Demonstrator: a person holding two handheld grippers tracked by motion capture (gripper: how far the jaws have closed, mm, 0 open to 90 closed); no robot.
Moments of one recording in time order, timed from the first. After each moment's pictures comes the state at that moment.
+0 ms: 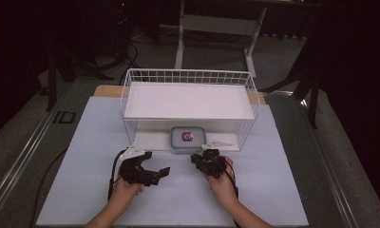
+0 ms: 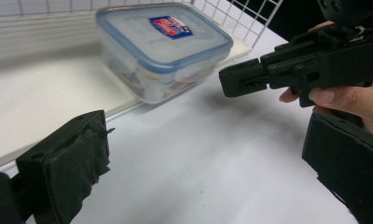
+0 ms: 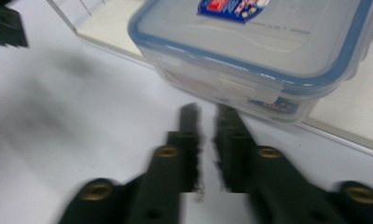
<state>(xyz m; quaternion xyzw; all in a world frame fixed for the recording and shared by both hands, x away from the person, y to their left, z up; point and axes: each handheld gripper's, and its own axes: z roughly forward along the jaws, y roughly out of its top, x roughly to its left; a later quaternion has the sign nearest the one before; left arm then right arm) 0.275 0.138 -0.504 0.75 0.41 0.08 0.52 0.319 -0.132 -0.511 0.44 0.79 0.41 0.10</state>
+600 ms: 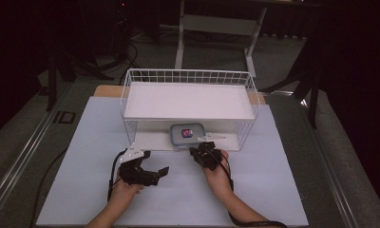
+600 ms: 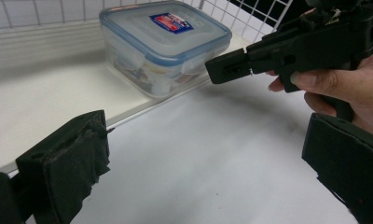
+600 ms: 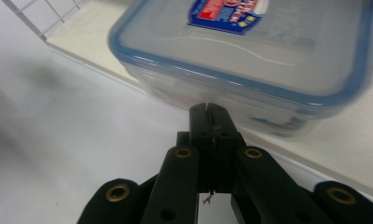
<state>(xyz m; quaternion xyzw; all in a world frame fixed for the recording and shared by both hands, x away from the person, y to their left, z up) 0.275 0.139 -0.508 0.75 0.40 0.11 0.51 0.344 -0.120 -0.514 0.44 0.79 0.40 0.12</state>
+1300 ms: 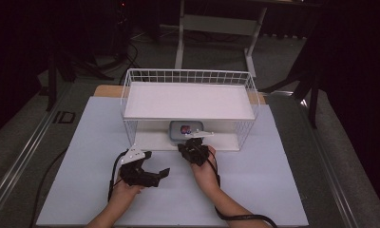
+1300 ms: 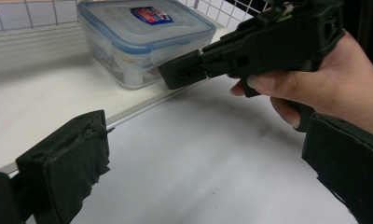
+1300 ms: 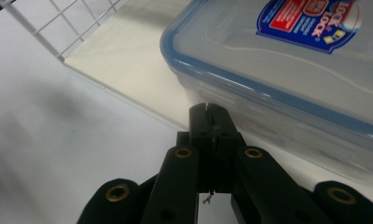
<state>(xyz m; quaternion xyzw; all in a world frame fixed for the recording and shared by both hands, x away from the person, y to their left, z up) 0.273 0.136 -0.509 0.75 0.39 0.11 0.52 0.358 -0.083 -0.520 0.44 0.79 0.41 0.11</state>
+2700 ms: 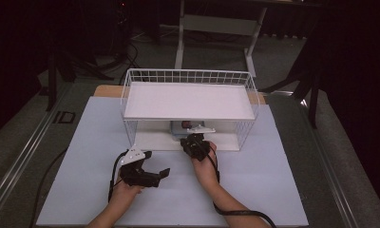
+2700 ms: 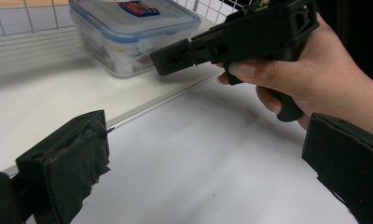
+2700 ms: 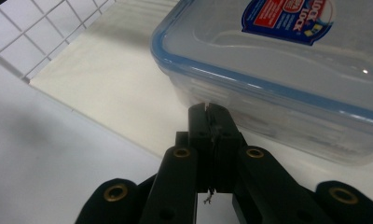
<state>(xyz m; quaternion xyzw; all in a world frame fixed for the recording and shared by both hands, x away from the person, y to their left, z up) 0.272 0.136 -0.509 0.75 0.39 0.11 0.52 0.375 -0.084 -0.521 0.45 0.78 0.41 0.14</state>
